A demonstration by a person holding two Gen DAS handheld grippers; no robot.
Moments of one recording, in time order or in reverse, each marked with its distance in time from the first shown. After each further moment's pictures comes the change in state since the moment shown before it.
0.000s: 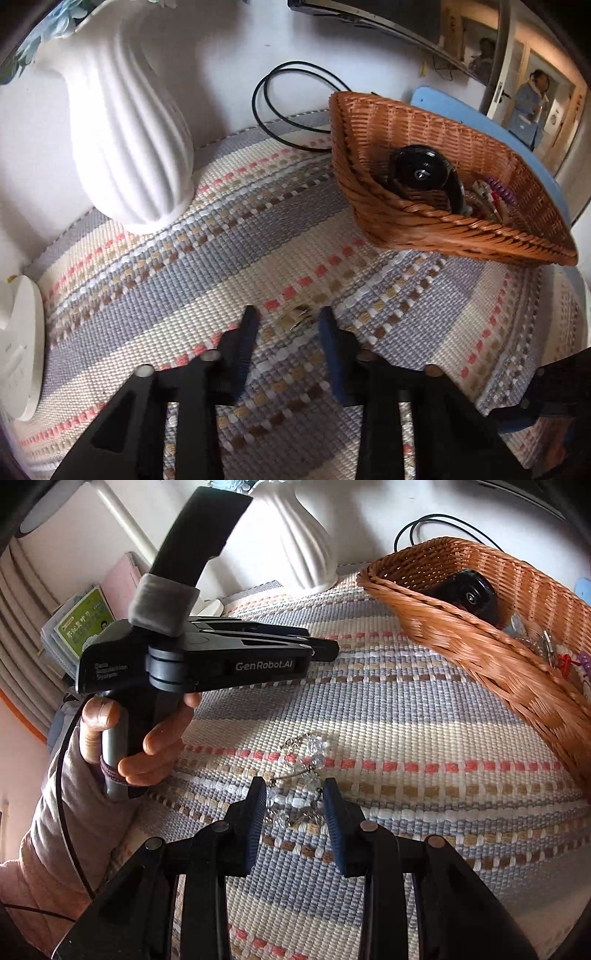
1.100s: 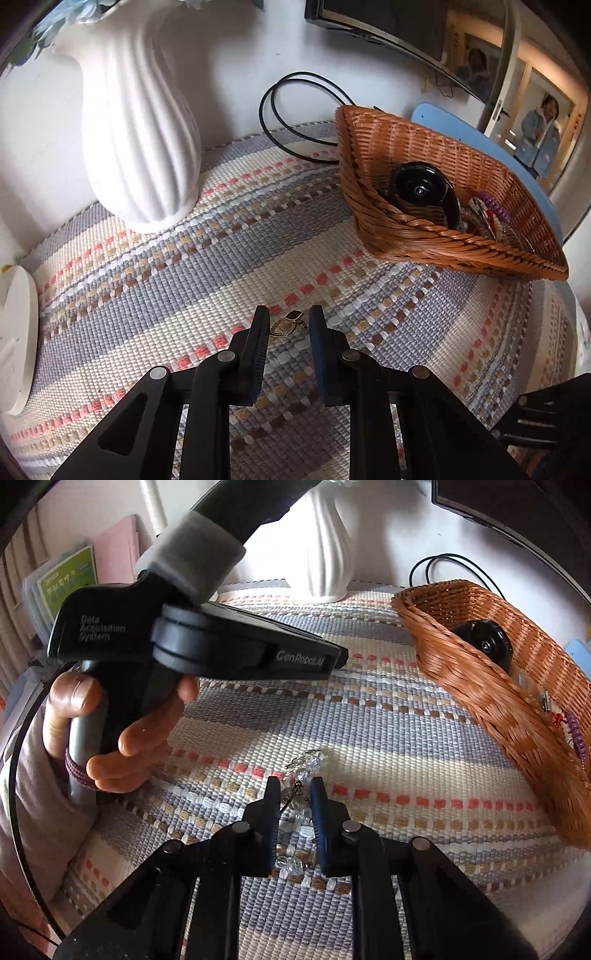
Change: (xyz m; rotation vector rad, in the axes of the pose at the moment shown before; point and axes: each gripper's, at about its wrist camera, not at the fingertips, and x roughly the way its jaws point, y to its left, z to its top) left arm -0.011 0.008 -0.007 -0.040 -0.047 -0.015; right arm 0.045 0.045 0.017 -0.154 -0.021 -0.201
